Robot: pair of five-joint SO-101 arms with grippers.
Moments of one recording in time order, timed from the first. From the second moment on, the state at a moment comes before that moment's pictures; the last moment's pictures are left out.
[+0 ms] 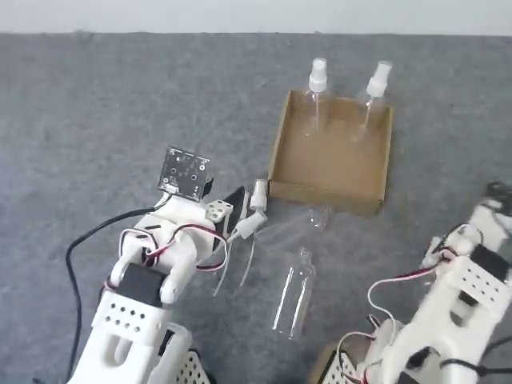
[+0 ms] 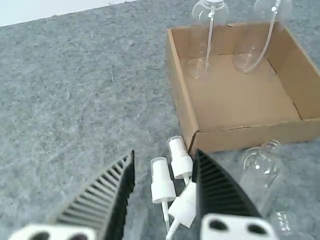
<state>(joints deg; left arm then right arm) 12.4 -66.4 70.6 45.6 4.6 35.9 -40.4 59.3 58.2 7.7</state>
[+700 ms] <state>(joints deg) 12.4 -66.4 70.6 45.6 4.6 36.4 1.1 28.8 53.4 -29.0</state>
